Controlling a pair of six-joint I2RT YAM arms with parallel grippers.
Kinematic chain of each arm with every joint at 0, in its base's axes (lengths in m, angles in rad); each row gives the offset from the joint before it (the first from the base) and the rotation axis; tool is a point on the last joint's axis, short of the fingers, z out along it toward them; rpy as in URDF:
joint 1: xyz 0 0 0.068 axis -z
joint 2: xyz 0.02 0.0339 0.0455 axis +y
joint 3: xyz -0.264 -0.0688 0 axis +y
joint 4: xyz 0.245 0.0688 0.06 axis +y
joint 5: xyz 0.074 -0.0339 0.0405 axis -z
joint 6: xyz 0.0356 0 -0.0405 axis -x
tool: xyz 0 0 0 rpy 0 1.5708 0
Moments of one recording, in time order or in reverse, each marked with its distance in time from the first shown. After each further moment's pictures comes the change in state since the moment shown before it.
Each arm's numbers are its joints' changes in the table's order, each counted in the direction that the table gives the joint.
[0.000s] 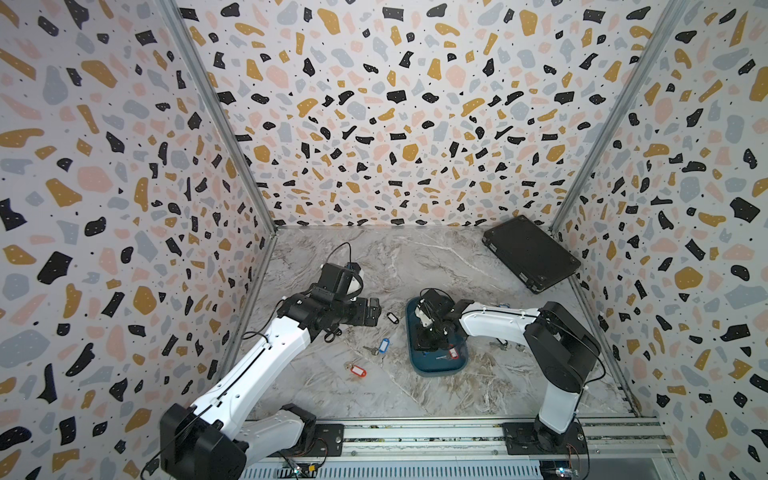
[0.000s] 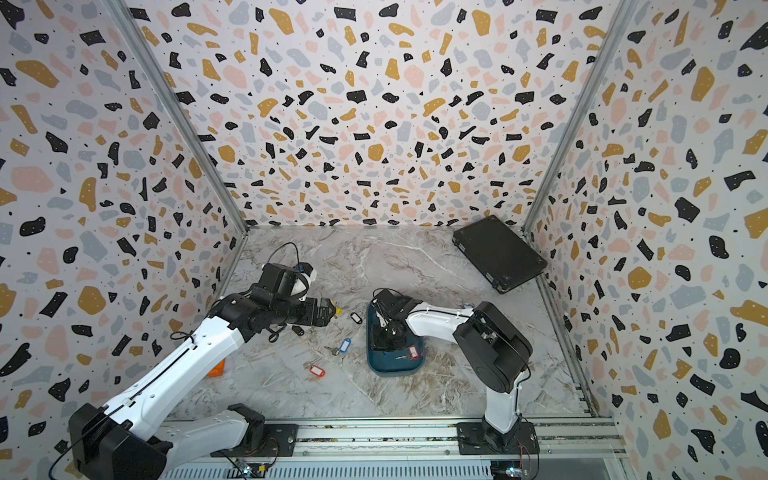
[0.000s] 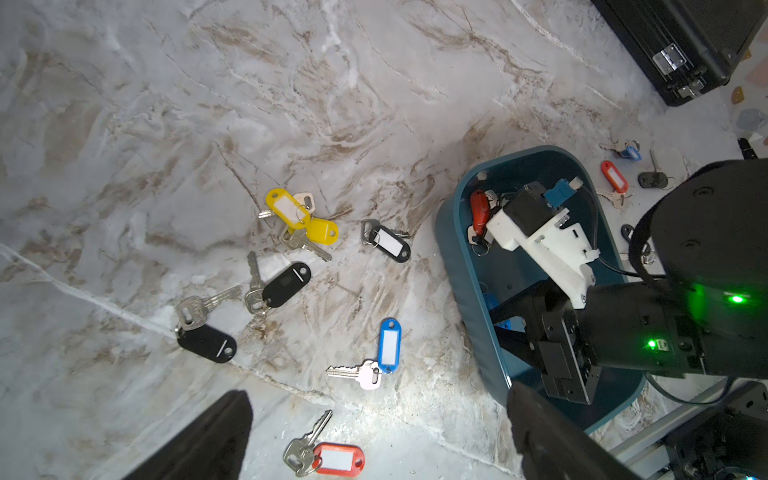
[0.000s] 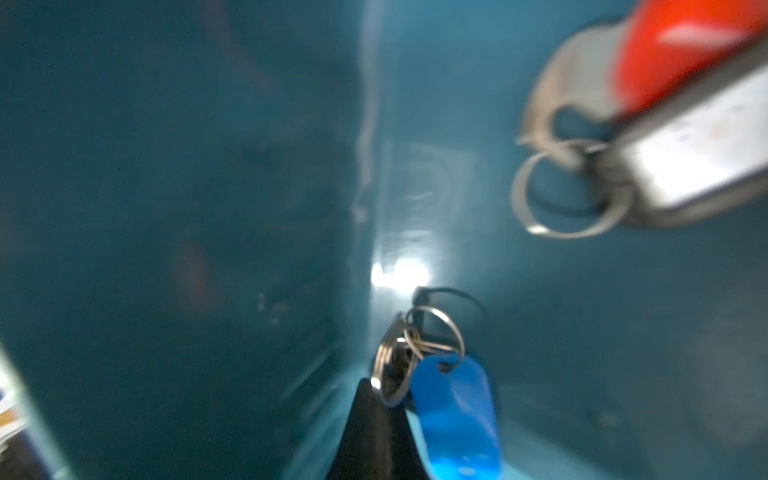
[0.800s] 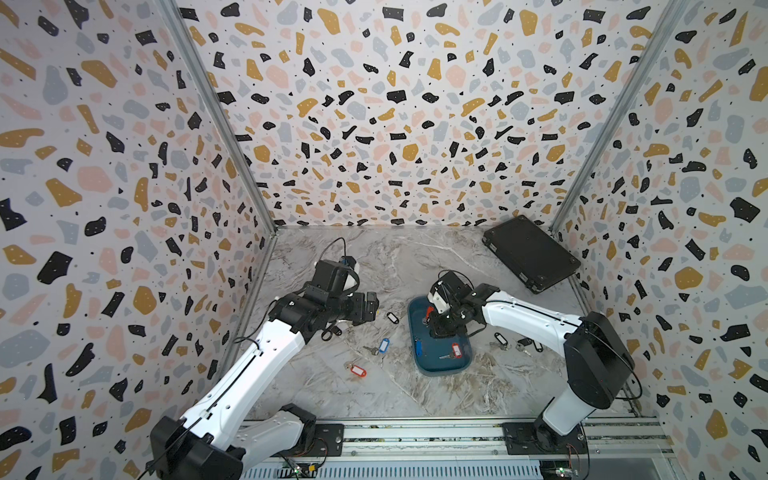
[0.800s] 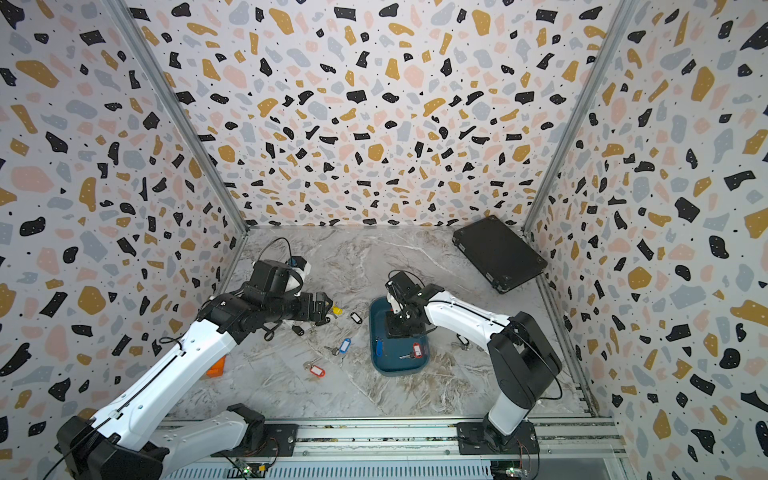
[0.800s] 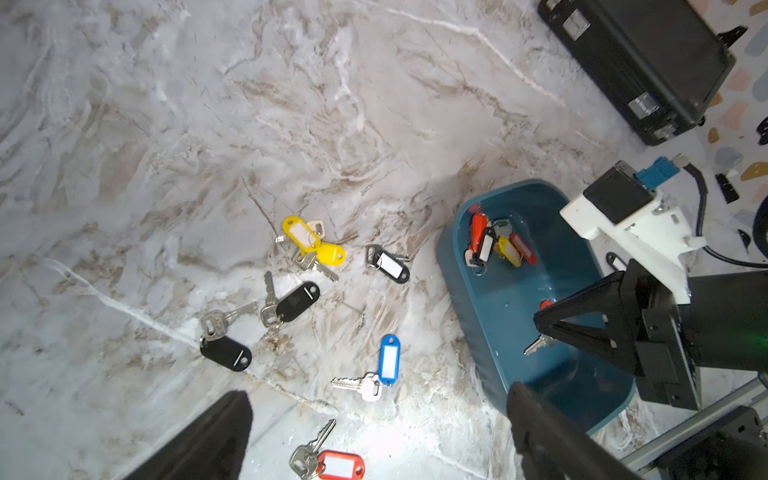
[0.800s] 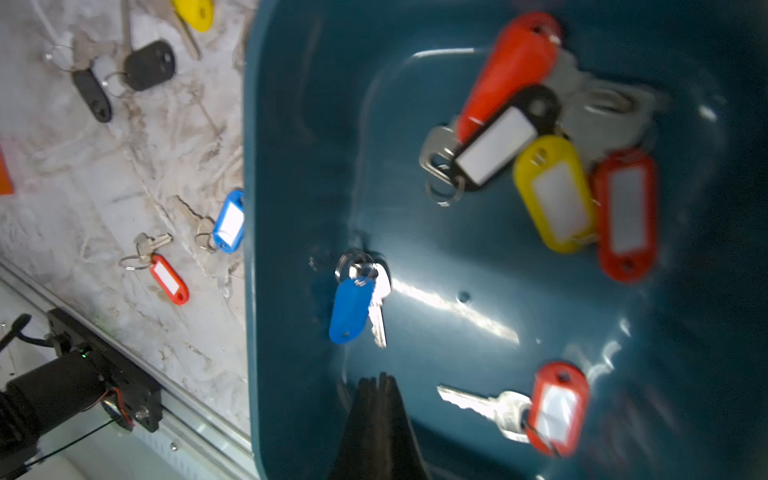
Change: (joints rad) left arm 0.000 -0.043 -0.027 0.018 -0.048 0.014; right arm 0.084 -0.161 -0.017 0.148 -0.031 0.141
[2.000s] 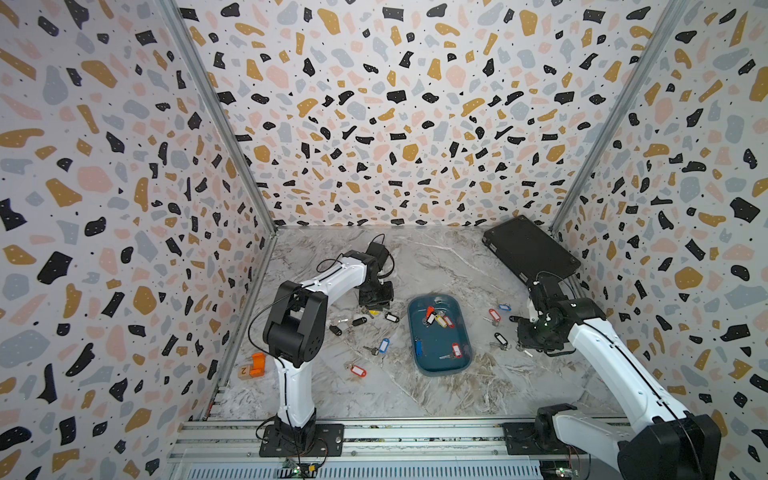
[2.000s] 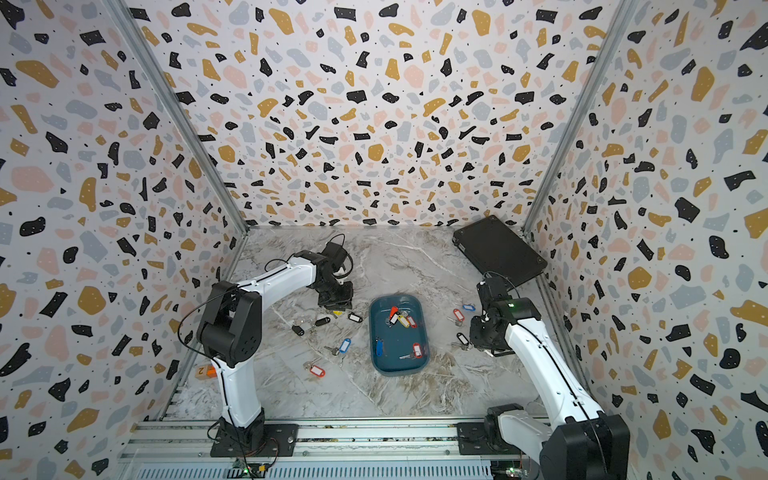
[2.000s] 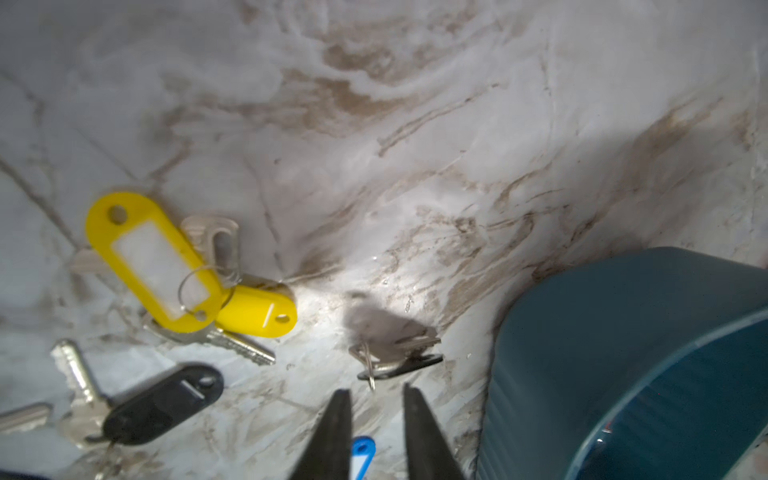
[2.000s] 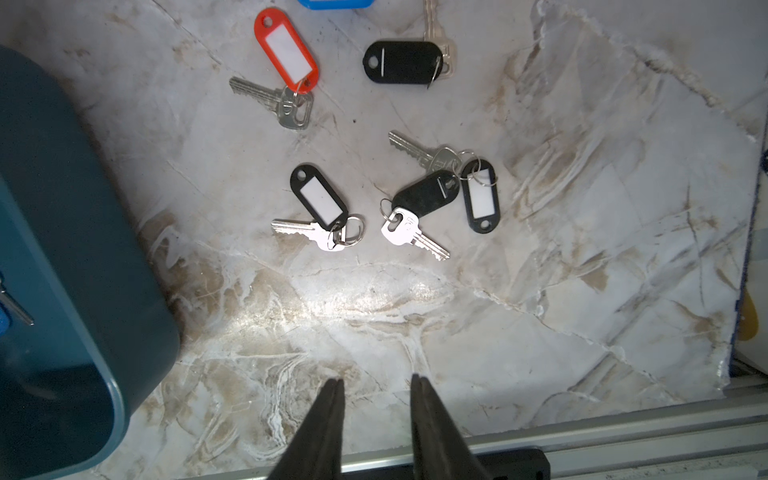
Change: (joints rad) left arm -0.018 0.845 -0.431 0.097 0.171 0.184; right arm 0.554 -0.552 0.192 0.519 0.354 0.257
